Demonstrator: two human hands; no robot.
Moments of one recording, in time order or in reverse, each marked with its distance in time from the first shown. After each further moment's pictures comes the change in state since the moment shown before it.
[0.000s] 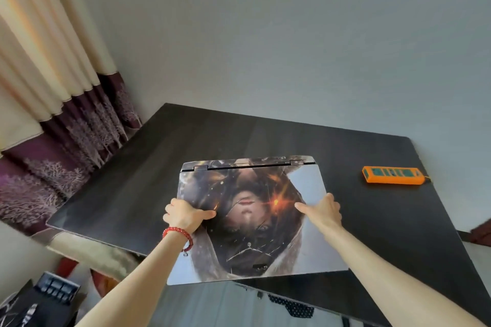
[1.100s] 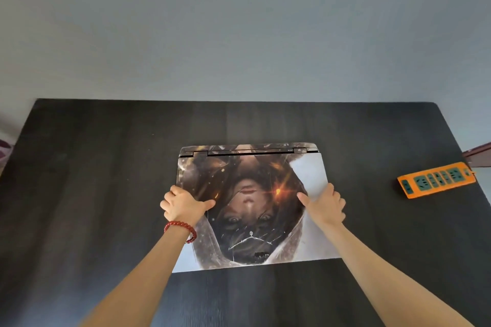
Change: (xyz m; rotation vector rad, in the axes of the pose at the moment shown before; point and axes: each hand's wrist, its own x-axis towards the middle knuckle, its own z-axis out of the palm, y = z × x) left_hand 0.339 0.177 0.141 0.390 -0.268 0.089; right_hand 0.306 -0.084 0.114 -0.252 0.155 0.358
